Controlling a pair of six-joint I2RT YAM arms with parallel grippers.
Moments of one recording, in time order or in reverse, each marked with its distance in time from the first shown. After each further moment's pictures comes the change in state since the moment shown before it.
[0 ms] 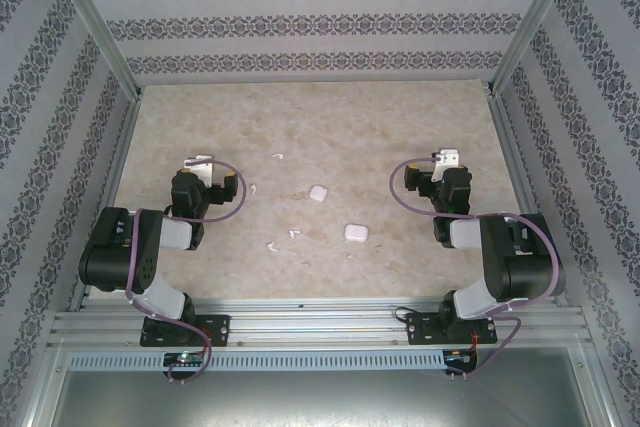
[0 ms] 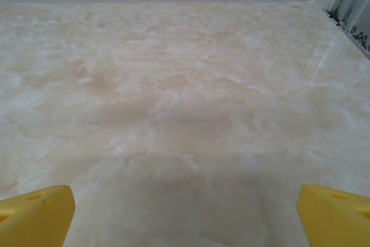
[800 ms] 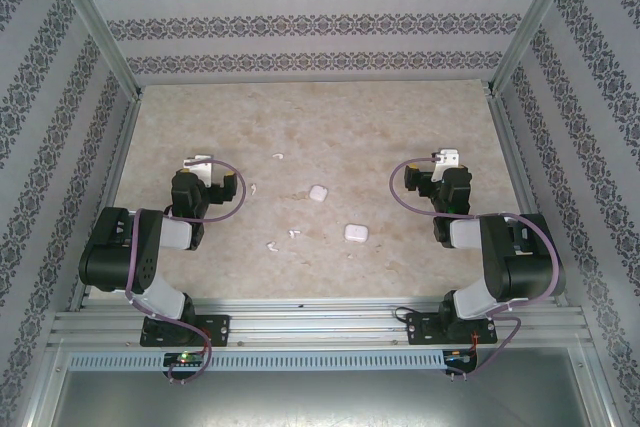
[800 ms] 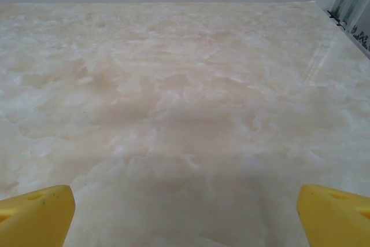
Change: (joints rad) left arm 0.001 0.000 0.001 0.000 -0.022 -0.013; right arm 0.000 0.000 0.000 0.000 -0.007 0.000
